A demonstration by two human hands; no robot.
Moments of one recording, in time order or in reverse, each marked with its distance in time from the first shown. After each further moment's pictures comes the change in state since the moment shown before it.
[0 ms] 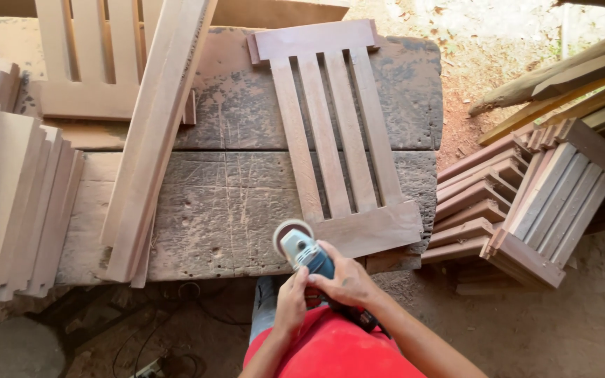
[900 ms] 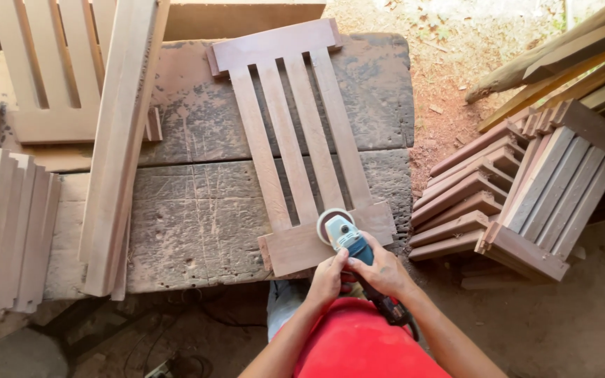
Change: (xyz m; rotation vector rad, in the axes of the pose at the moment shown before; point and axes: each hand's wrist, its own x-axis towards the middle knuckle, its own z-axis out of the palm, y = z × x) left_hand 0.069 -0.053 0.130 0.172 -0.125 -0.212; right_hand -0.020 0.109 -0.109 0.092 0.175 0.118
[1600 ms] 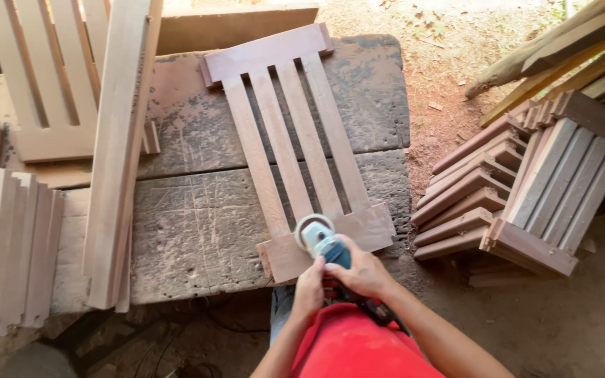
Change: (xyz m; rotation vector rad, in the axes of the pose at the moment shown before) left_hand -0.036 0.021 -0.016 0.095 0.141 0.188; right_hand 0.009 -0.027 0.019 -0.028 -0.101 -0.034
